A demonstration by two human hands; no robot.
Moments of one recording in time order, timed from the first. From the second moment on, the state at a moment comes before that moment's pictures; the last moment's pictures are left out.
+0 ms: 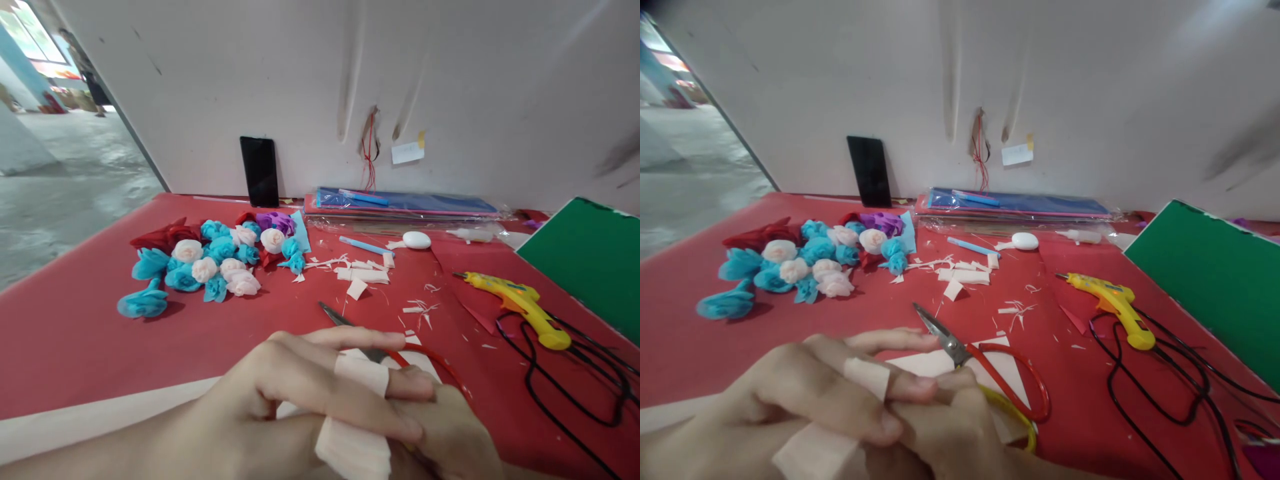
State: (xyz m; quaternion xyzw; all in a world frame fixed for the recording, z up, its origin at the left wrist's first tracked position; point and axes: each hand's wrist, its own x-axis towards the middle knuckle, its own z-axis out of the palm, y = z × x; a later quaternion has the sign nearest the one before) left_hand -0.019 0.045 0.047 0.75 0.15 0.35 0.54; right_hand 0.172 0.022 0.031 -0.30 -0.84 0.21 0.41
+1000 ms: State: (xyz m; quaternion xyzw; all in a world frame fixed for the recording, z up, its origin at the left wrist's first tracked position) left_hand -0.015 0.047 0.056 0.76 0.14 0.38 0.50; right_hand 0.152 0.019 0.002 -0.34 -0.81 0.24 0.41
